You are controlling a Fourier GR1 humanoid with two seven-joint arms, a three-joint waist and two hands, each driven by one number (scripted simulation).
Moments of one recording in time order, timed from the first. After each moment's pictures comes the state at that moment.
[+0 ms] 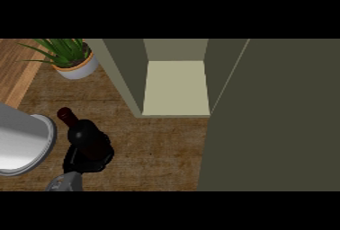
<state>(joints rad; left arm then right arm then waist) -0.29 0.15 0.22 -0.50 0.15 -0.47 -0.73 -0.09 -0.05 0.11 -2.46 -0.10 0.10 0.60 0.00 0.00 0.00</state>
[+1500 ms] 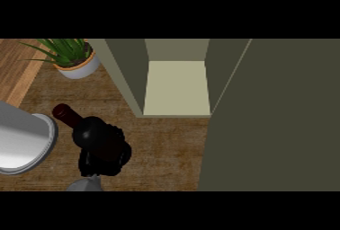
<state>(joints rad) -0.08 0.00 0.02 -1.06 0.41 -0.25 -0.53 -0.09 -0.04 0.08 -2.44 -0.12 0.12 0.58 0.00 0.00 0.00</state>
